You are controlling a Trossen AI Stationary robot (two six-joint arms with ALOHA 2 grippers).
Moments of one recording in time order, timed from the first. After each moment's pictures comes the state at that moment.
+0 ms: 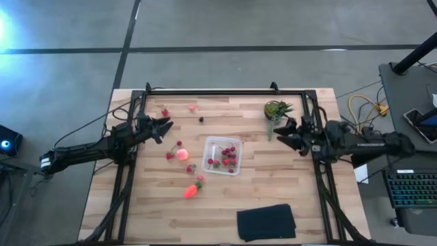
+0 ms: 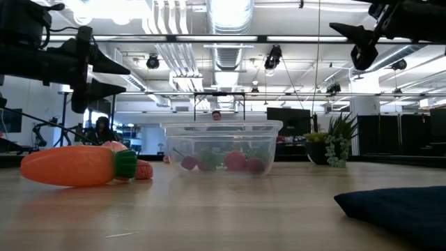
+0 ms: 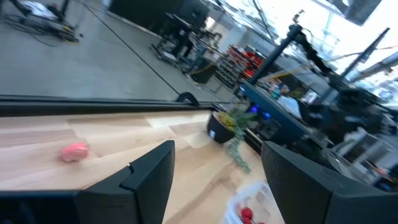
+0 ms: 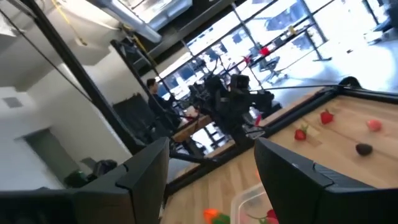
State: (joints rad) left arm 0.29 0.26 0.03 0.18 -0.28 -0.60; right arm -0.04 0.41 0.20 0.38 -0.03 0.60
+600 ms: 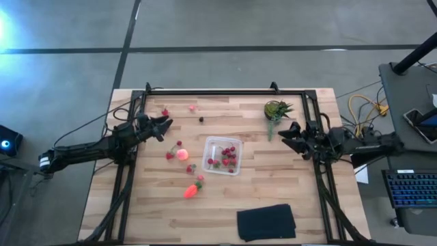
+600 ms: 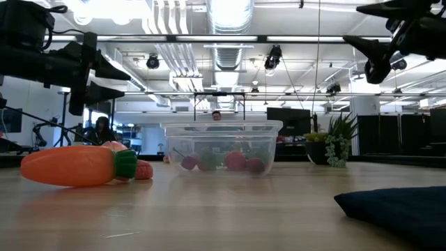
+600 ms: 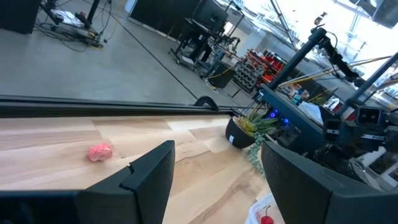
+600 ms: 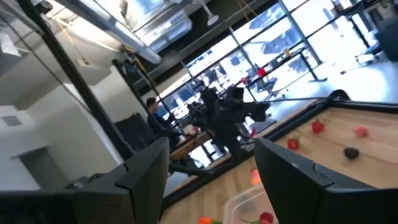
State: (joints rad) left arm 0.29 0.29 0.03 0.18 -0.36 -0.60; right arm 0.04 0.15 0.03 0.40 0.11 0.57
